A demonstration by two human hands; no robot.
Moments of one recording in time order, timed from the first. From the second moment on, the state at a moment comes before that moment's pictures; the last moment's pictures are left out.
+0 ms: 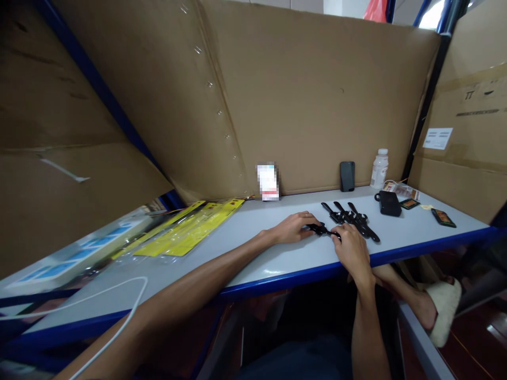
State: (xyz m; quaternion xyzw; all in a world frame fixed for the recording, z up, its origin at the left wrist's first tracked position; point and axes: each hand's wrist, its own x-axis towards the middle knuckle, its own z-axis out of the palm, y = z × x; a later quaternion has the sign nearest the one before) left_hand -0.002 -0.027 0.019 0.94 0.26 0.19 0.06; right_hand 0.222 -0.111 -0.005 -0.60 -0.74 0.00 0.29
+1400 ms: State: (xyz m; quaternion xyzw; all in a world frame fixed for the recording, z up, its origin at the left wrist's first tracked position) left_hand -0.117 -0.086 0.018 0.84 0.53 0.09 -0.02; right_hand 0.216 -0.115 -0.002 -0.61 -0.73 0.02 0.29
